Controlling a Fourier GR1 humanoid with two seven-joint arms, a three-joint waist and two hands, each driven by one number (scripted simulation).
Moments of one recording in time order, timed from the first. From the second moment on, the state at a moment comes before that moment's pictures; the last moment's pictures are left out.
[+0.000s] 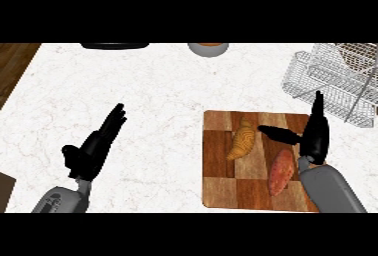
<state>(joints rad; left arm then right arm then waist) -0.14 0.32 -0.29 -1.34 0.25 0.09 -0.11 -0.29 -0.29 0.22 -1.22 0.31 -0.75 0.42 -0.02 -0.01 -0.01</state>
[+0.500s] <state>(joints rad) -0.14 0.31 -0.30 -1.34 0.25 0.10 -0.11 -0.38 -0.45 0.42 -1.27 0.40 -0.25 0.96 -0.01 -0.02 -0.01</state>
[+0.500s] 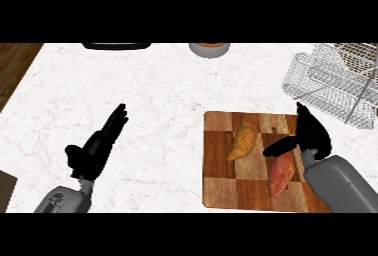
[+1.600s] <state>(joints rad) -0.12 0.29 -0.27 -1.34 0.24 0.08 -0.14 -0.36 -0.42 0.41 -1.47 0.48 0.05 1.25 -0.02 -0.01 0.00</state>
